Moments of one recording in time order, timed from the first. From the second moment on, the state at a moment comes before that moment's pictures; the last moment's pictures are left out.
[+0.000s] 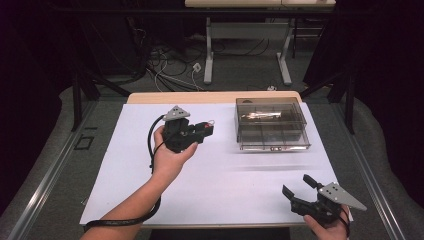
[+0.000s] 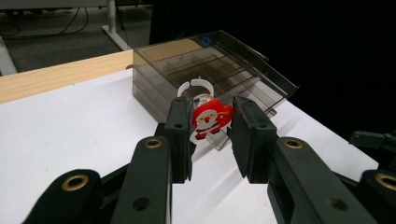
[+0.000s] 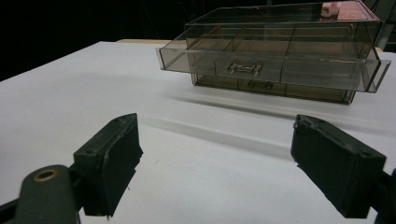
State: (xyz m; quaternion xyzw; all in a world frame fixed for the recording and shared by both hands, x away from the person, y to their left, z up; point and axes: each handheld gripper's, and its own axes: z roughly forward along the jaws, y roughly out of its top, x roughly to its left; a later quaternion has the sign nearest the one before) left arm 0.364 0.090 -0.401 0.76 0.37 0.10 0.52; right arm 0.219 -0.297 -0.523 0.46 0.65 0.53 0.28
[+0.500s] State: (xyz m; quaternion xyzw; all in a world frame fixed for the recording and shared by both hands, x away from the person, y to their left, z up) left arm 0.384 0.060 -0.397 0.76 0.38 0.11 0.51; right arm 0.219 -0.297 -0.523 0.46 0.65 0.53 0.28
